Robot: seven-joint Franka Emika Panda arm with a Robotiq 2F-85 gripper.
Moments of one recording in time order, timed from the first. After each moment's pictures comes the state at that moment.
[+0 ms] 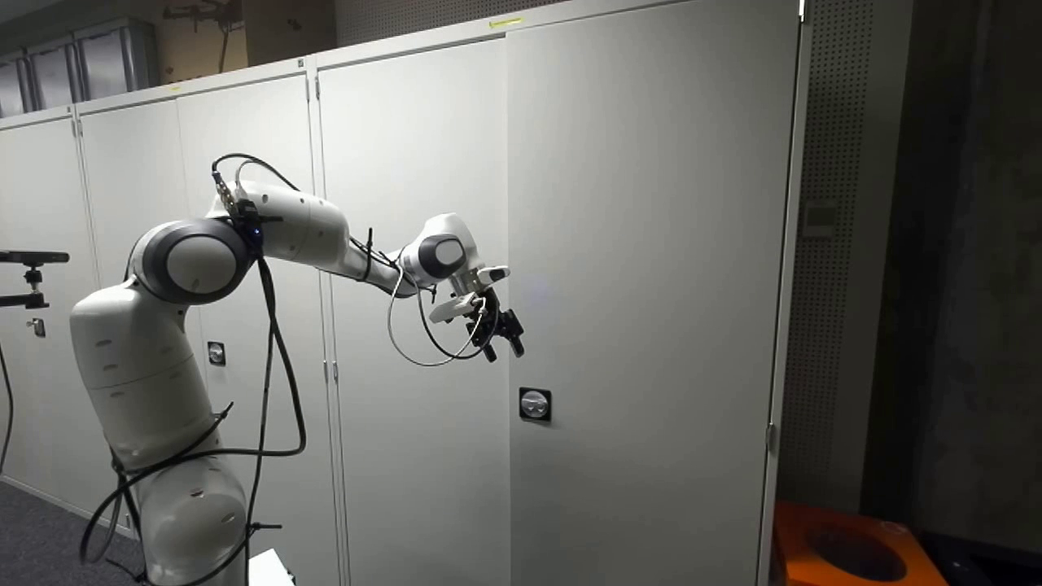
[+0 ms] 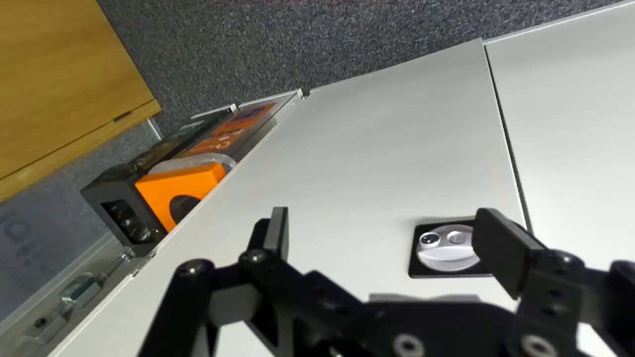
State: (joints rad) arm -0.02 -0.18 0.06 -2.02 -0.37 2.11 0.09
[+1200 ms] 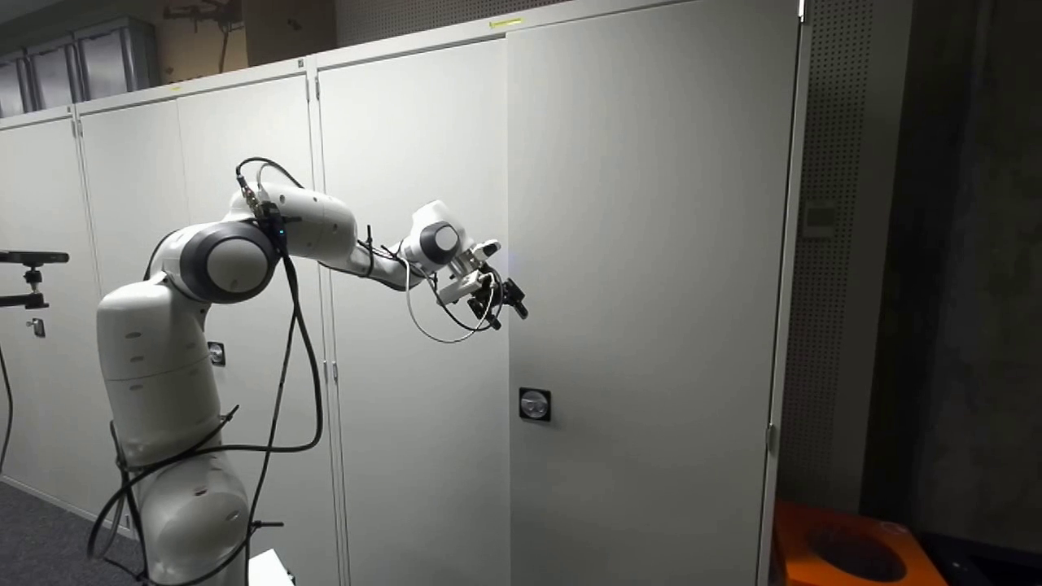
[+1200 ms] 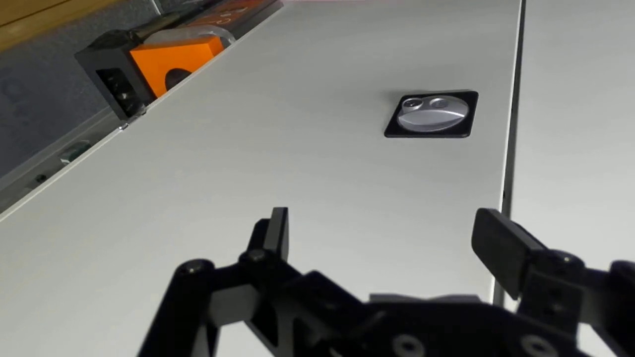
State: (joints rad) arm 0.02 -0.08 0.11 -1.86 -0.48 2.26 0.09
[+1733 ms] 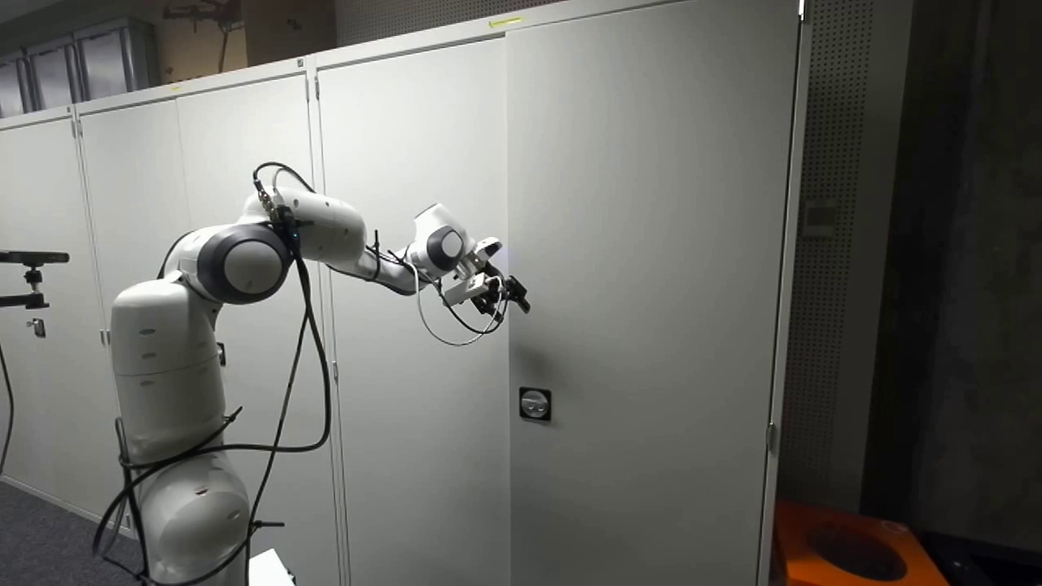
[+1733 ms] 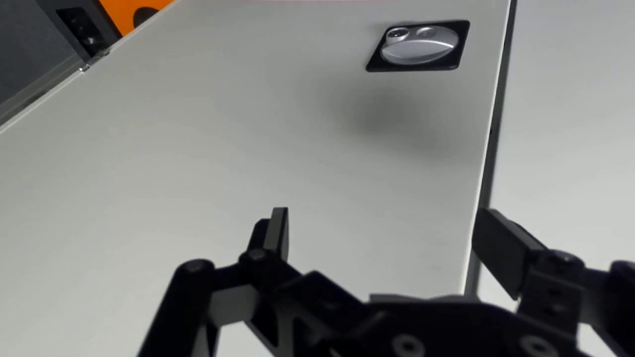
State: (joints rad) arm 0.03 -0.03 0.11 -1.84 -0.47 2.41 0.09
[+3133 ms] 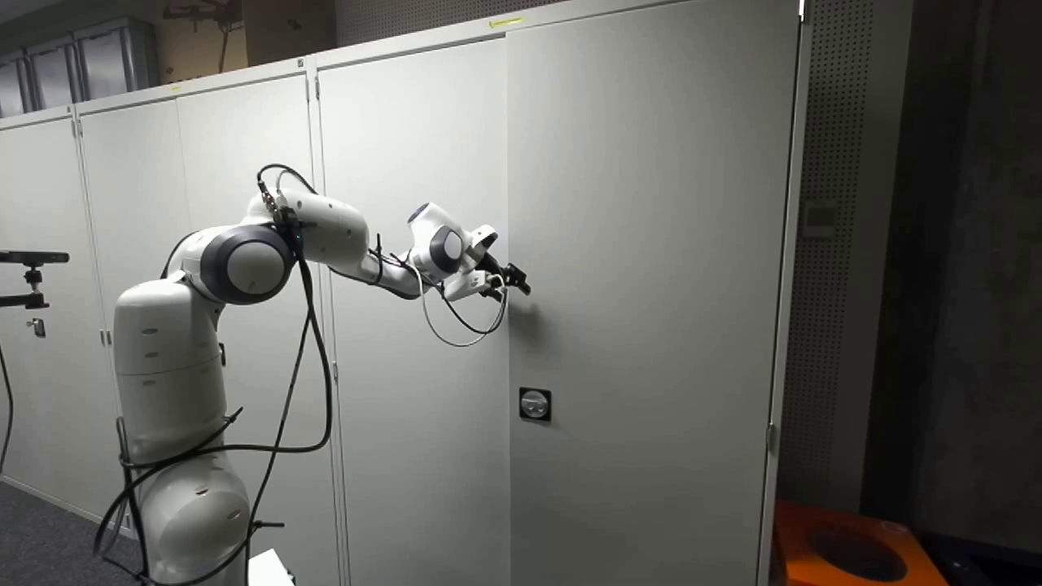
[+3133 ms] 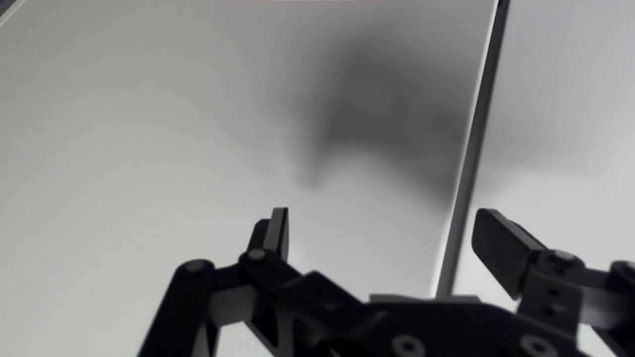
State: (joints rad) arm 0.03 -0.02 0.10 -1.84 -0.51 2.65 0.20
